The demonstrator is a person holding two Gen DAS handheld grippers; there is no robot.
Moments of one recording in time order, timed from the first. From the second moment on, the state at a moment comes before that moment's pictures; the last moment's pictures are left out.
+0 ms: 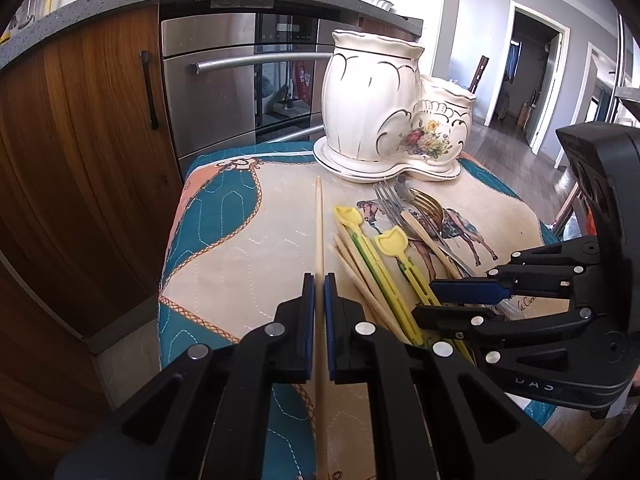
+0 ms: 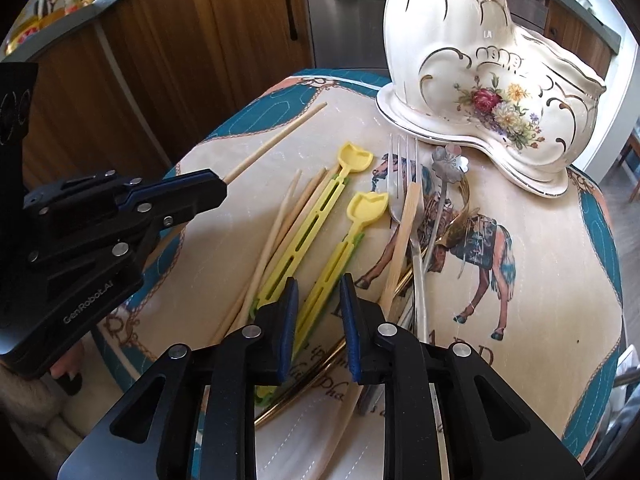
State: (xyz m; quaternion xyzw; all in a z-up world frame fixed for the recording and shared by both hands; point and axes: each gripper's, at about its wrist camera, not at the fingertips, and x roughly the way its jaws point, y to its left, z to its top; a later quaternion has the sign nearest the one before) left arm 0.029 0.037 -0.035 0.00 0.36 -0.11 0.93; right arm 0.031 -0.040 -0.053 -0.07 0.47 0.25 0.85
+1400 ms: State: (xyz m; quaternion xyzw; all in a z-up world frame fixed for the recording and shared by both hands) left arm 0.198 0.011 0.100 -0.17 0.14 -0.23 0.95; right arm 0.156 -0.205 0.044 0.24 0.17 0.21 0.93
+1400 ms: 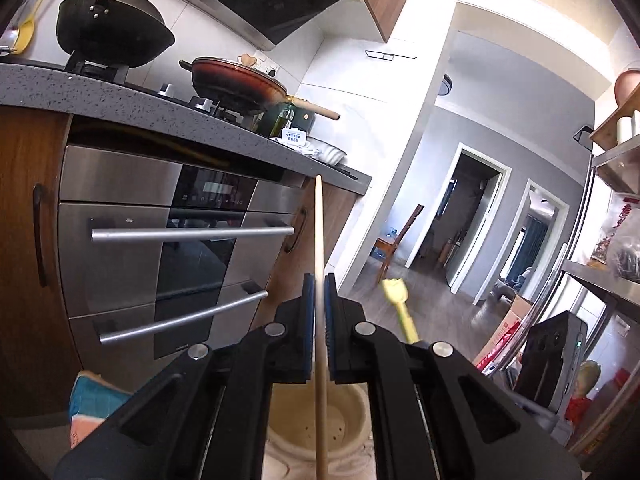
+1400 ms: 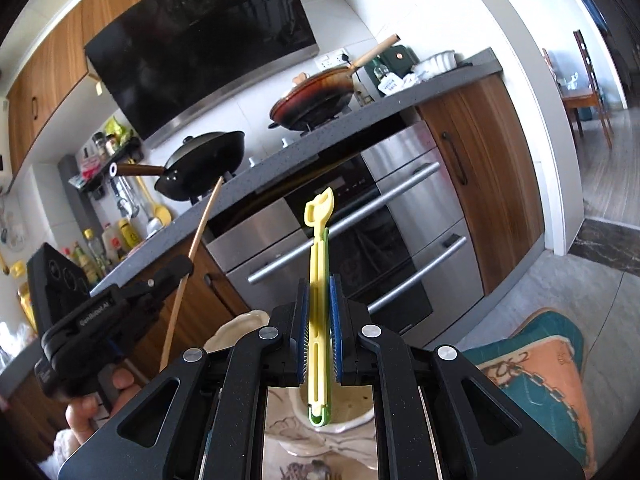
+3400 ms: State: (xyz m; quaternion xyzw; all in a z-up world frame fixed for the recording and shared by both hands) left arm 0.109 0.028 0.054 -0.01 0.19 -0.11 0.98; right arm 0.108 -0.188 0.023 0.13 0.18 0.14 0.96
